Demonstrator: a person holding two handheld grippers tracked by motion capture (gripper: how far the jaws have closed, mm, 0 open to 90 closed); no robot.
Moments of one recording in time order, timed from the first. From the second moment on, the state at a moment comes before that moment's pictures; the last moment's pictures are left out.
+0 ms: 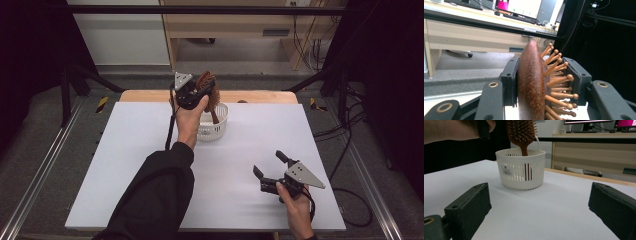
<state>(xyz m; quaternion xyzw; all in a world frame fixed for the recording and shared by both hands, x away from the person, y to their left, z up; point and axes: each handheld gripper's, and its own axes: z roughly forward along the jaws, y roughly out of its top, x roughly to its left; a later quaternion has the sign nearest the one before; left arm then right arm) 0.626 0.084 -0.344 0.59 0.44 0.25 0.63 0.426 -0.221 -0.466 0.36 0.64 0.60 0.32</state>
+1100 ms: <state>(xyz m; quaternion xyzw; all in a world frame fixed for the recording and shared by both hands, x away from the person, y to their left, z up) 0.629 0.096 -0.358 0.59 0.45 0.25 0.62 0.427 -0.219 -0.467 0.36 0.65 0.60 0.31</state>
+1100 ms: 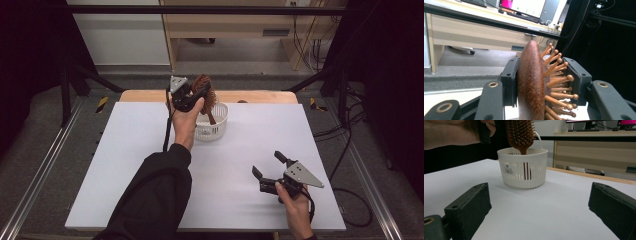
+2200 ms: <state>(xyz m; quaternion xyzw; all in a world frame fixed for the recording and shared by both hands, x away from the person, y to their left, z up) 0.628 0.129 -0.367 0.59 0.45 0.22 0.63 0.430 -0.217 -0.469 0.36 0.65 0.59 0.31</state>
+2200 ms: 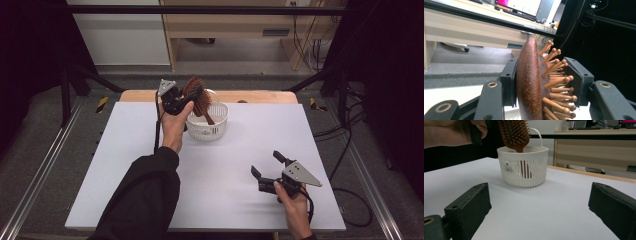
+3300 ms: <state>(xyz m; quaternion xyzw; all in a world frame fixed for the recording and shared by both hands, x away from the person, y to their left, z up) 0.633 0.160 -0.384 0.57 0.47 0.20 0.64 0.431 -0.216 -0.470 0.36 0.65 0.59 0.31</state>
